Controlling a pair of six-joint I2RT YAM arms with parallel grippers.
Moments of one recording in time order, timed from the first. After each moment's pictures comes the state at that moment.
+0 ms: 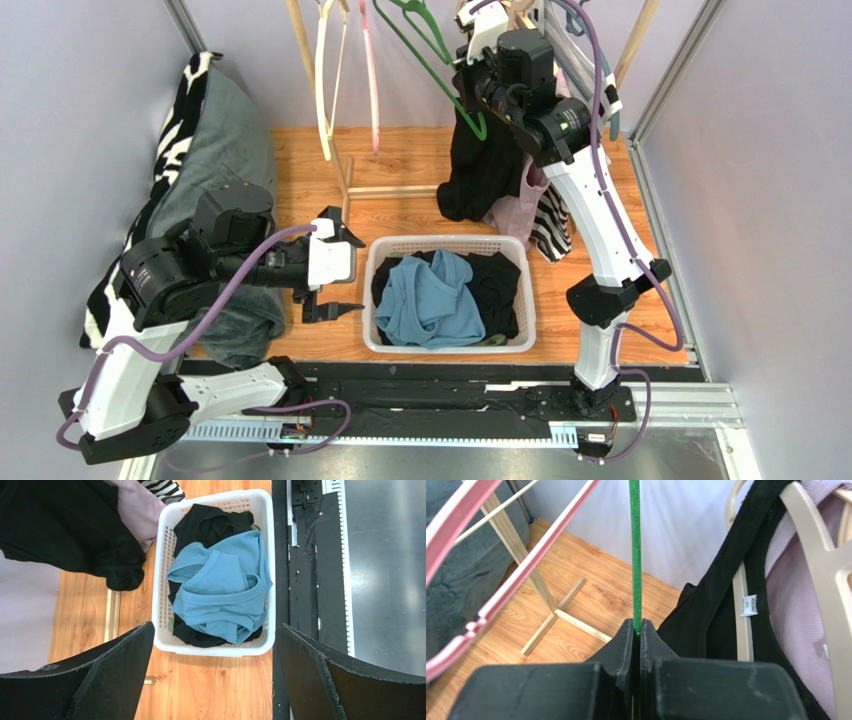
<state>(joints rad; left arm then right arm) -0.82 1.03 1.78 -1.32 0.49 0.64 0.59 1.91 2.54 -0.80 0.11 -0.07</state>
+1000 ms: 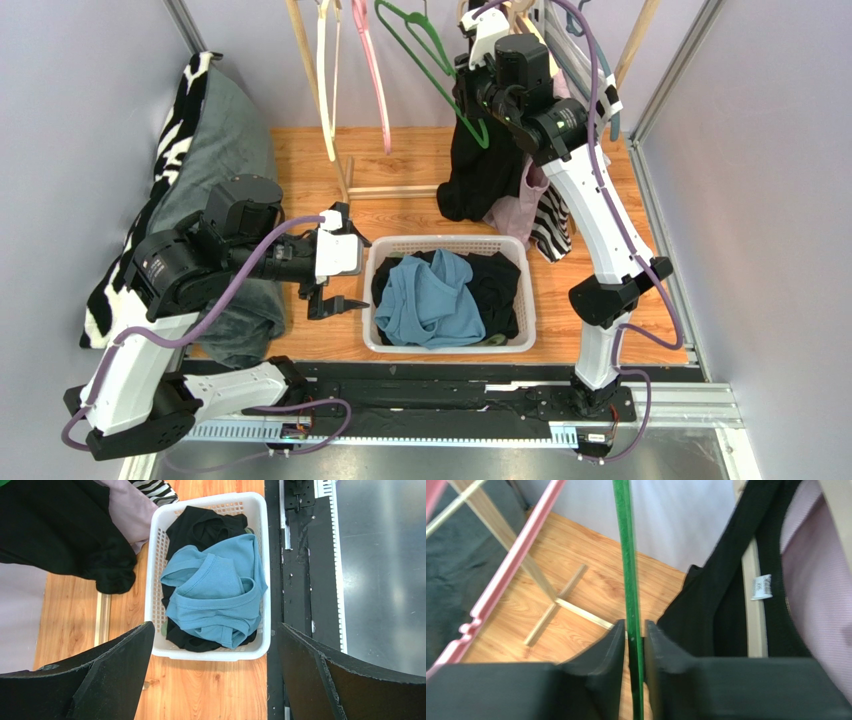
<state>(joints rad) -0.78 1.06 1.78 -1.32 0.55 0.64 0.56 1.90 2.47 -0.81 0.08 -0.02</state>
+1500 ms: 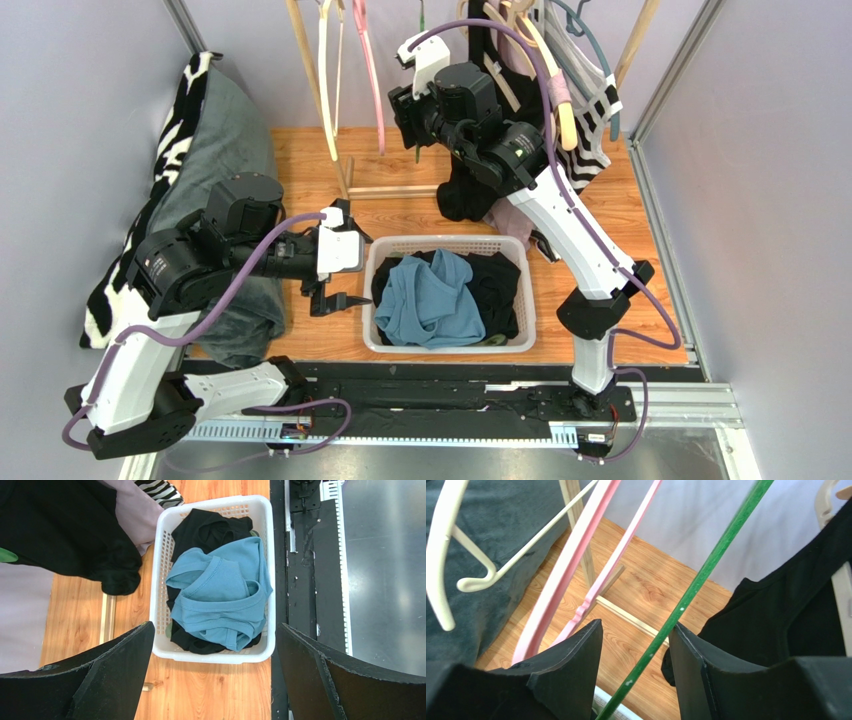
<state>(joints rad) -0.78 1.06 1.78 -1.30 0.54 0.63 0.82 1.91 2.47 -0.79 0.26 -0.02</state>
